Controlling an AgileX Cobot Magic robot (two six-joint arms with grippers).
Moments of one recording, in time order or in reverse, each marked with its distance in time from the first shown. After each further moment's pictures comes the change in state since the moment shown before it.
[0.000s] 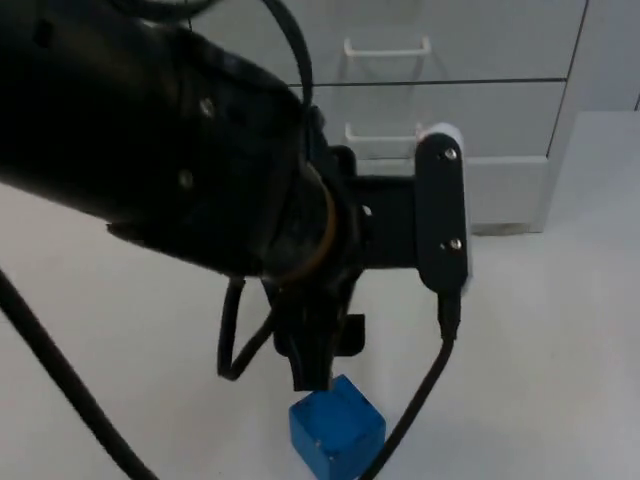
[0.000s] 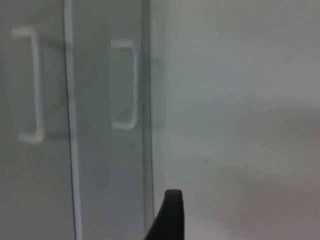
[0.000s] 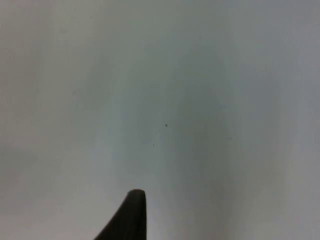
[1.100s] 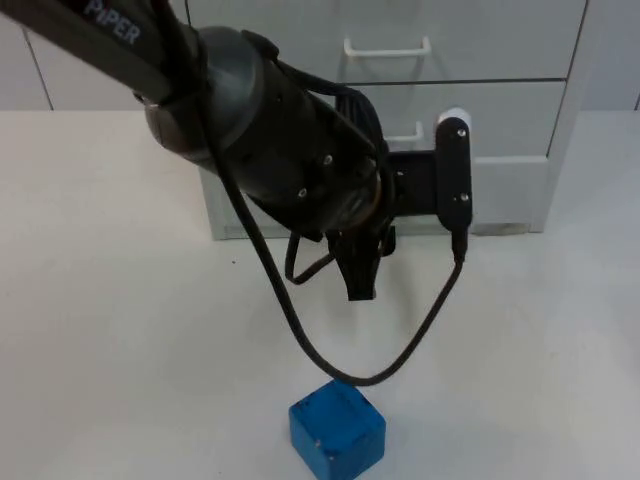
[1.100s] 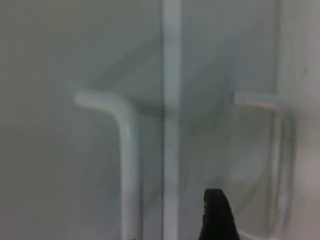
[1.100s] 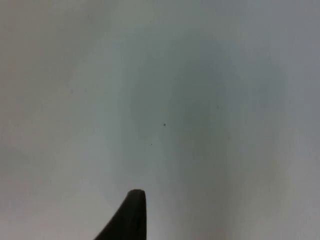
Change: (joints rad) right arm 0.000 0.000 0.000 -0.006 0.002 0.003; left arm 0.168 0.408 -0.380 0.527 -0.048 -0.388
